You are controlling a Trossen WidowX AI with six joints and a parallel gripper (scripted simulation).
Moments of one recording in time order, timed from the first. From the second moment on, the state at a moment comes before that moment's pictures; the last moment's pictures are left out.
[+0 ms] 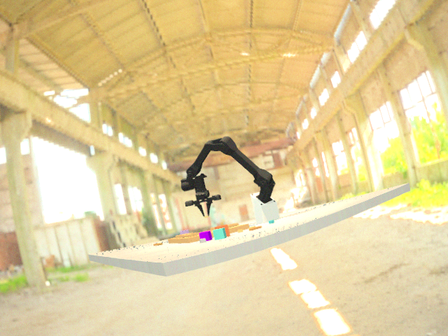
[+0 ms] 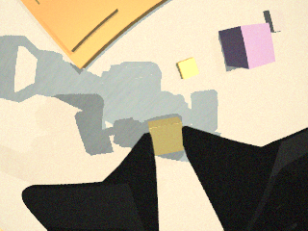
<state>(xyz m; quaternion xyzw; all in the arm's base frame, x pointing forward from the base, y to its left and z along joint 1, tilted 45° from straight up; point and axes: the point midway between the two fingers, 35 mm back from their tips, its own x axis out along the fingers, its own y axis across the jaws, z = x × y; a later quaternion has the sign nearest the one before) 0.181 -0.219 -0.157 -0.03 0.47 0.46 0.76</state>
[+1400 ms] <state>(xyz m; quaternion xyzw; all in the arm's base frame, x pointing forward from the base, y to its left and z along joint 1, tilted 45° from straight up) 0.192 -0.172 -0.207 -0.03 0.47 0.46 0.76</state>
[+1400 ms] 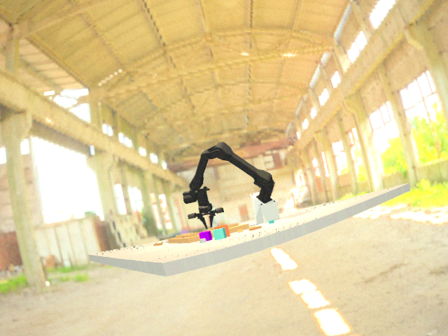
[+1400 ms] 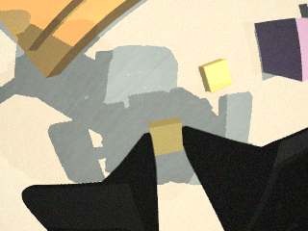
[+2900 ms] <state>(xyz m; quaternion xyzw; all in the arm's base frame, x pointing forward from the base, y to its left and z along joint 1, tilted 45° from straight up) 0.187 -0.185 -0.188 -0.02 0.47 0.46 0.76</state>
